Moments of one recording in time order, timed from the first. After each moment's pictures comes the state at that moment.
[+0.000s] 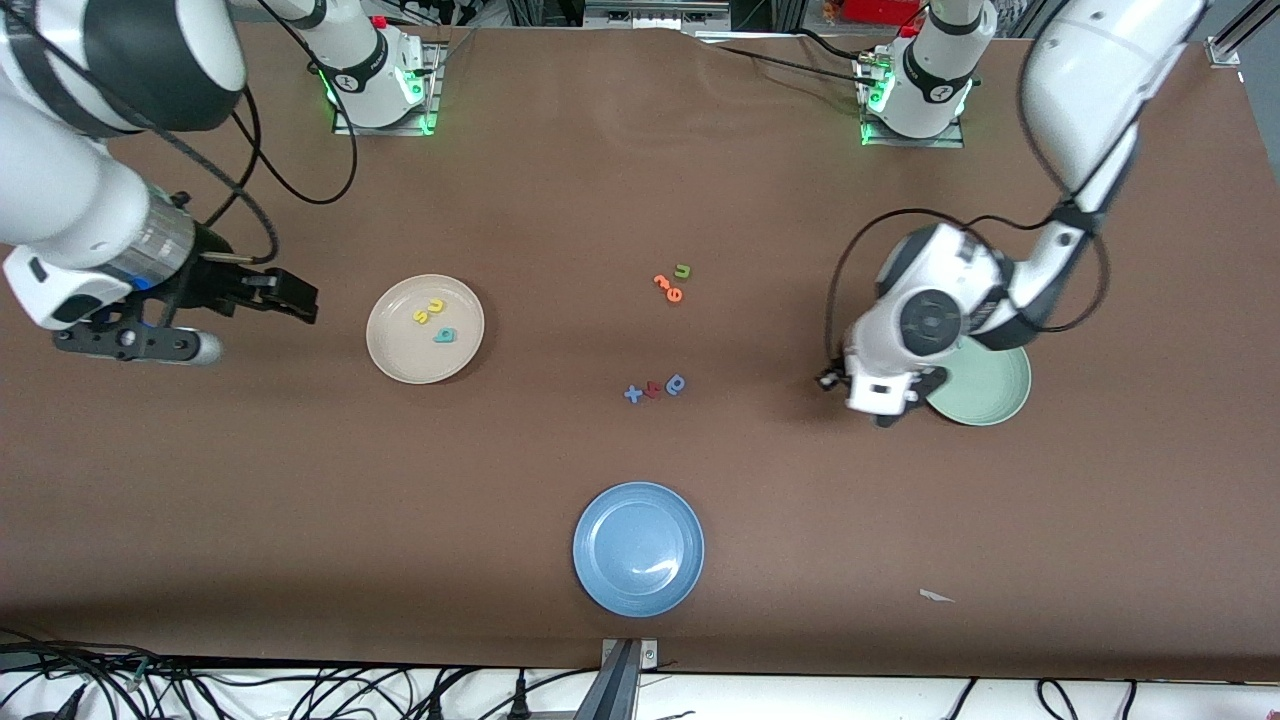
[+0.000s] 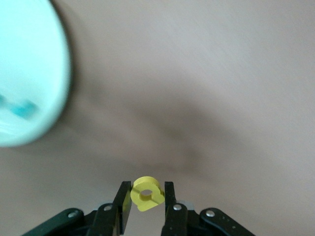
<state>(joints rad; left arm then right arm) 0.24 0.54 -0.55 -1.85 0.27 2.08 -1.06 0.65 0.31 -0.59 -1.34 0.21 1.51 0.18</state>
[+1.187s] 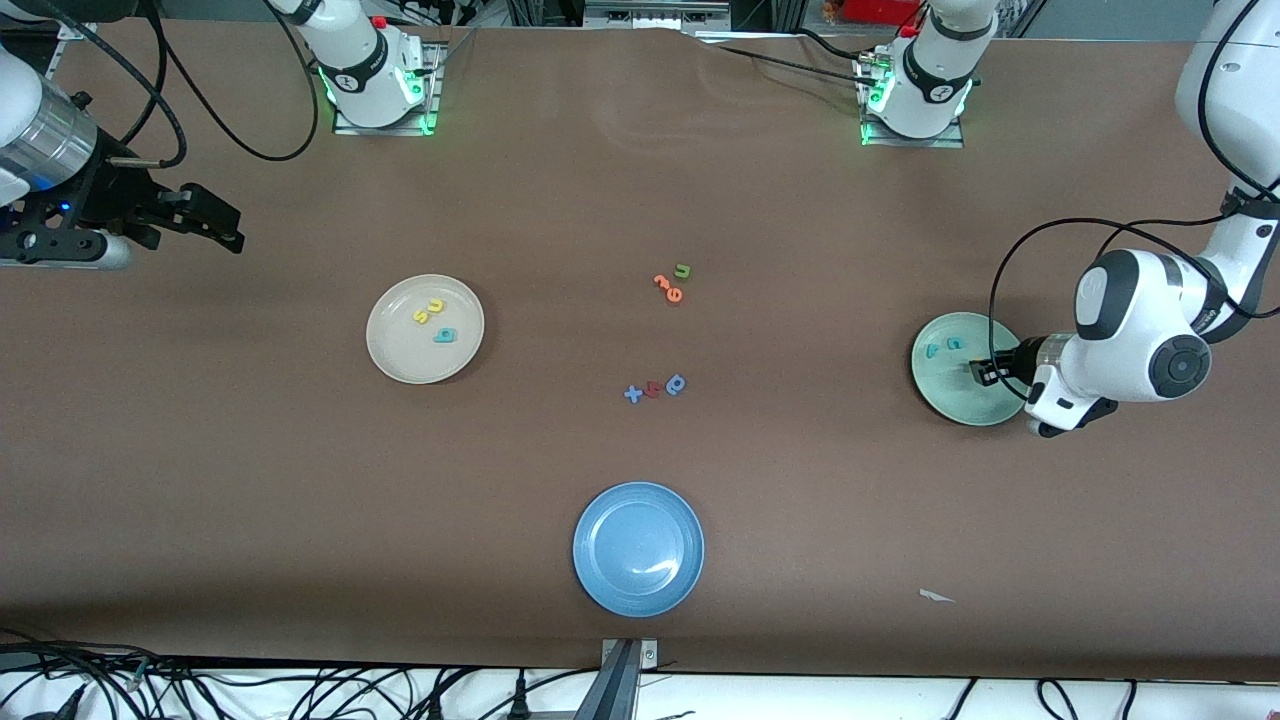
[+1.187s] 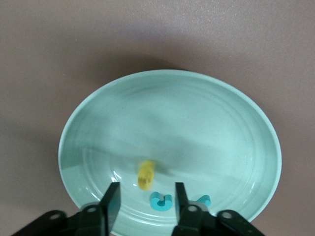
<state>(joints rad) 0.61 0.60 -0.55 -1.88 0.27 2.04 -0.48 0.04 -0.01 0.06 -1.66 0.02 1.63 0.14</state>
